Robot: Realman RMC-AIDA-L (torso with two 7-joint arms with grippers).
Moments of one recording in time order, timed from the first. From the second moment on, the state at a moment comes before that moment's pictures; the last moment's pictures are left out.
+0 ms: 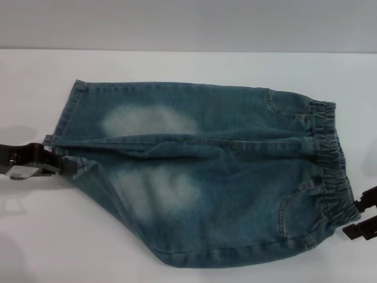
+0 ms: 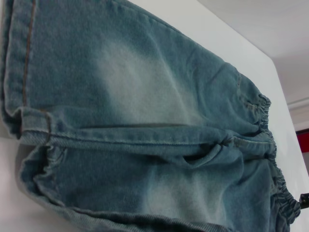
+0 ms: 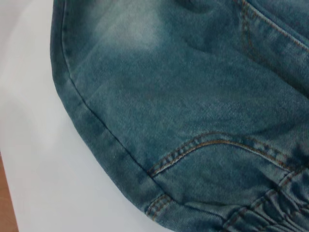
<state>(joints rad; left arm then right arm) -0.64 -1.86 0.41 0.57 2.51 1.73 -2.31 0.65 1.98 -0.66 -0.83 -2.70 -1.78 1.71</state>
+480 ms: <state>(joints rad) -0.65 -1.87 0.40 0.57 2.51 1.71 -2.30 0.65 1.97 -0.66 -0.80 -2.70 -1.75 1.70</state>
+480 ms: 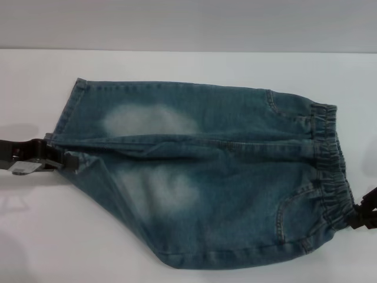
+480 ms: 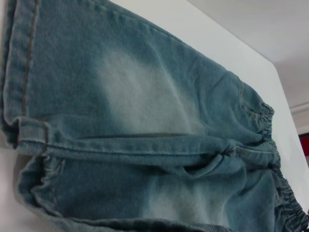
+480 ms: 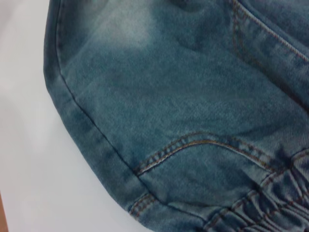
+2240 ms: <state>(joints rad) -0.65 -1.90 0.40 0.56 2.40 1.64 -2.24 0.66 1.99 -0.65 -0.70 -2.65 -1.66 1.69</state>
